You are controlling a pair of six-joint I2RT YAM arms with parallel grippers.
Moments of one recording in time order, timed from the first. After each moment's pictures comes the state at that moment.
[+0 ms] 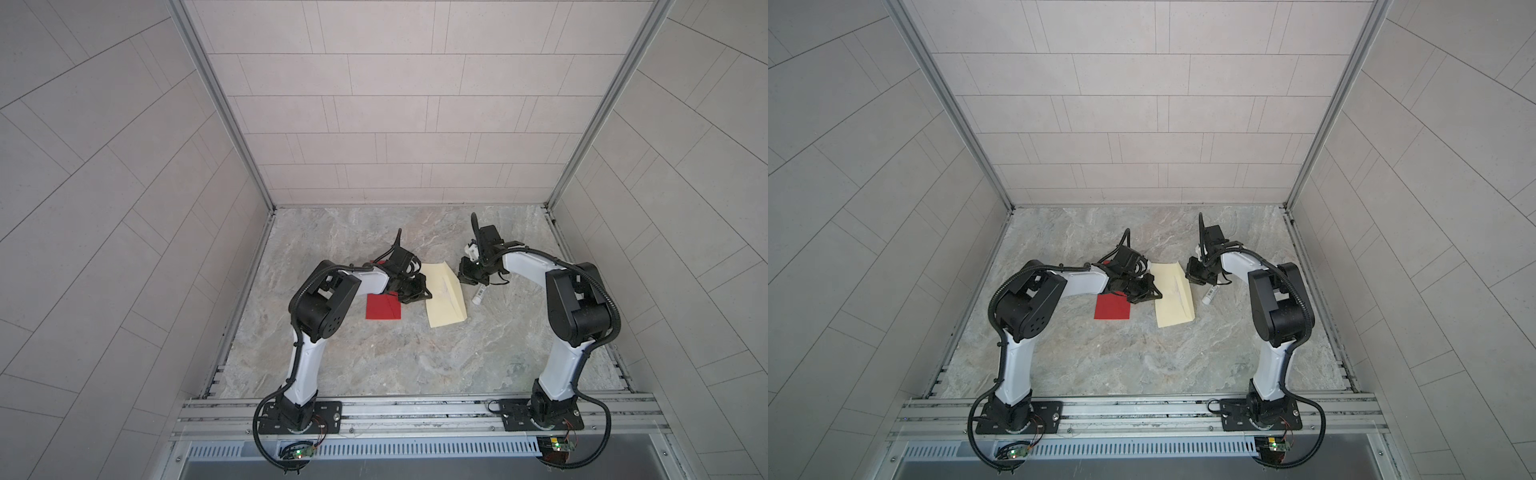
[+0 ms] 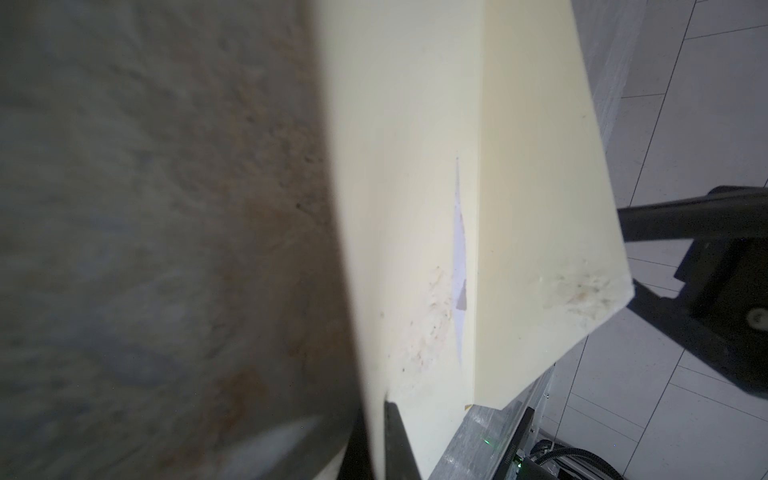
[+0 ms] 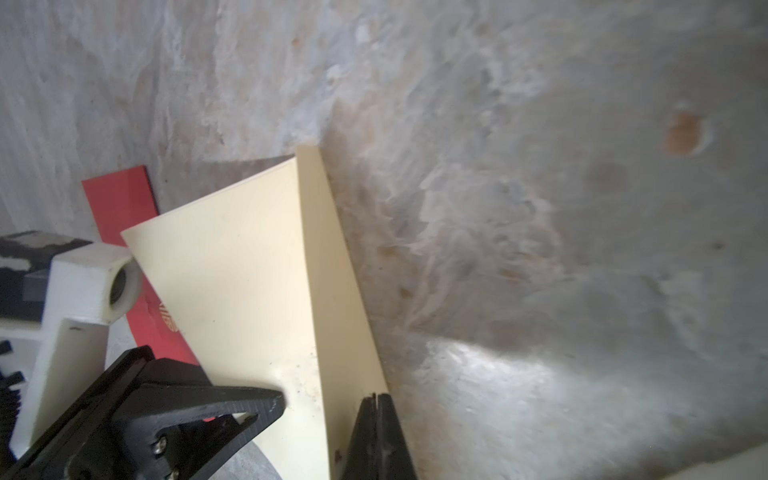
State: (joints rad) left arm -0.60 2.09 1.23 -0.10 0.59 -0.77; right arm 0.20 1.86 1.23 -0.56 -0.43 0.47
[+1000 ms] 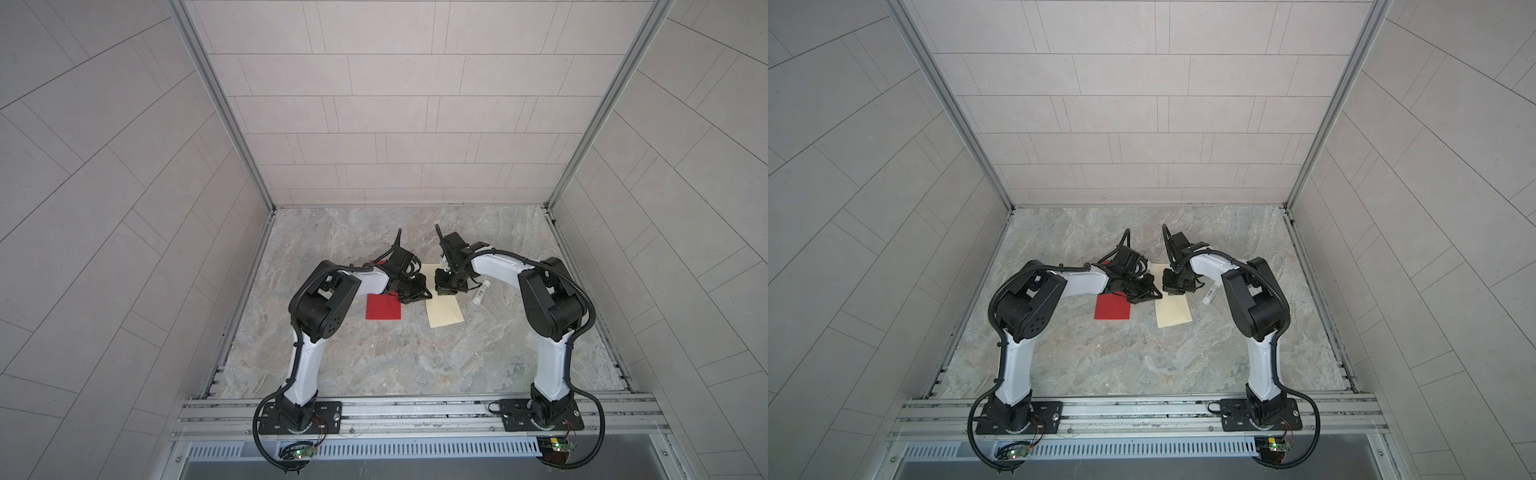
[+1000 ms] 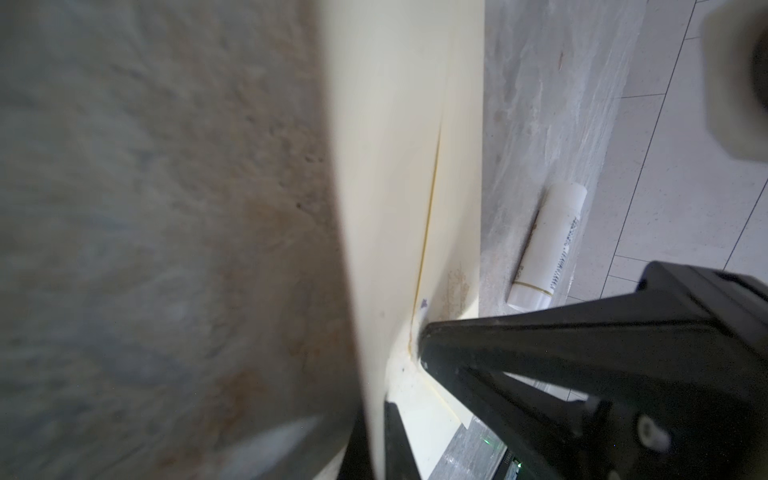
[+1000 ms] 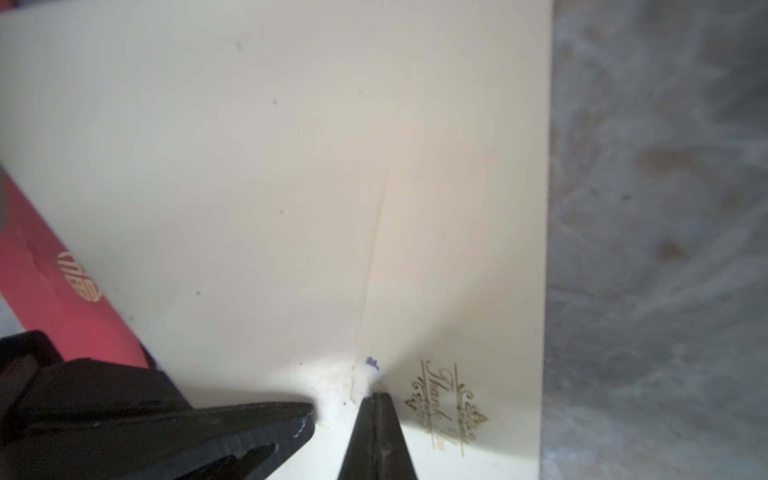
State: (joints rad) left arm -0.60 2.09 1.23 -0.10 0.59 -0.77; right arm 0.43 2.00 1.37 -0.72 -0.22 0.50
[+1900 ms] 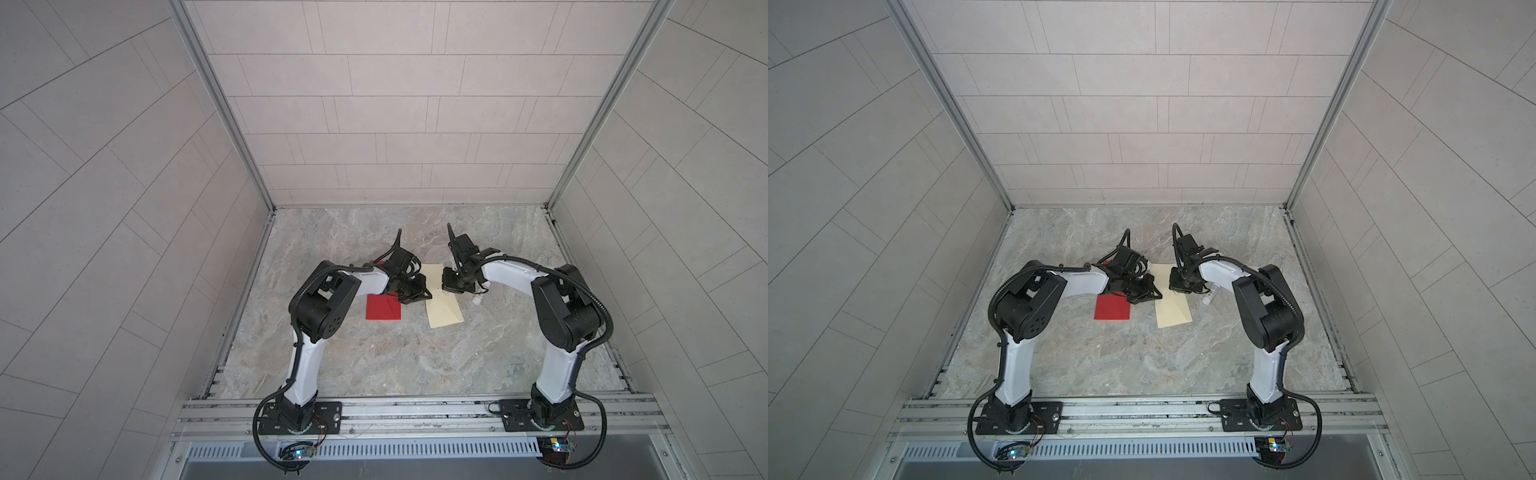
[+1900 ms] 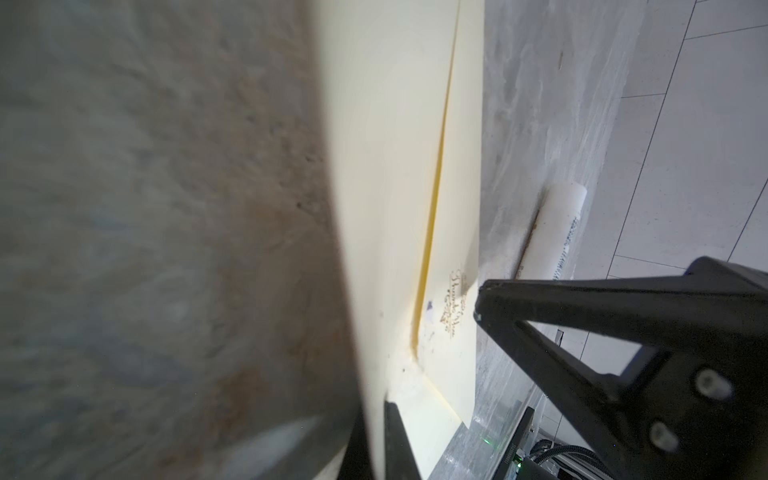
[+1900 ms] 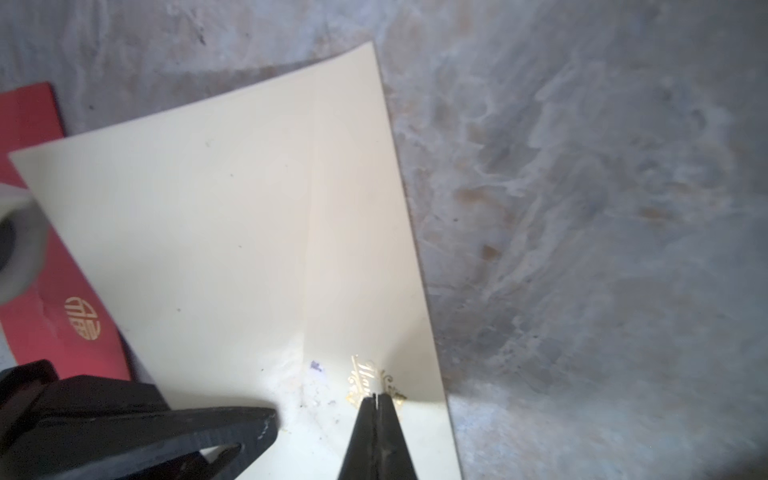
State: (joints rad) left arm -0.60 2.09 1.23 -0.10 0.59 -0.77; right arm 0.39 1.87 1.22 -0.55 -0.19 0.55
